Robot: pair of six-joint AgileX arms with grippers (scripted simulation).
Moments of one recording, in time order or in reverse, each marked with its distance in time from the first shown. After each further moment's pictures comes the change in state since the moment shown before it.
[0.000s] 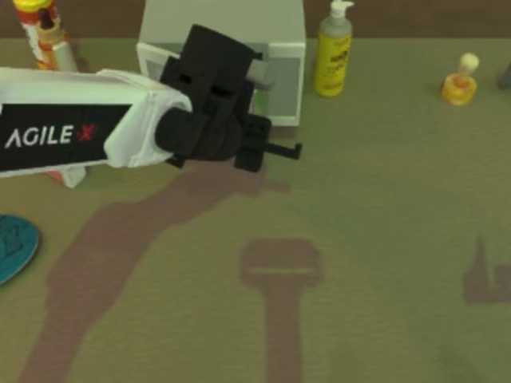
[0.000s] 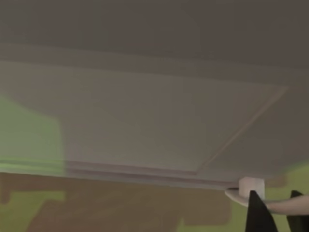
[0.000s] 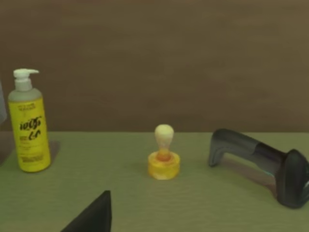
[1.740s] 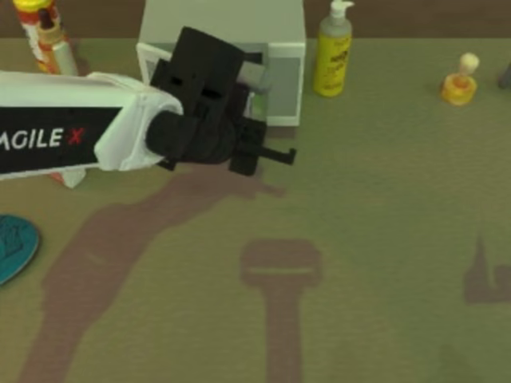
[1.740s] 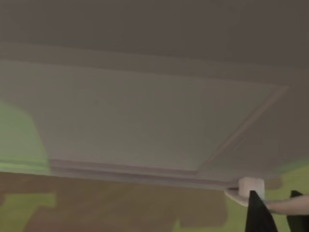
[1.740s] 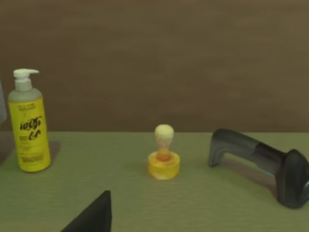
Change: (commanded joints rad) left arm 0.021 -0.024 -0.034 0.013 0.025 0.045; right arm 0.000 0.000 0.000 0.000 0.000 0.000
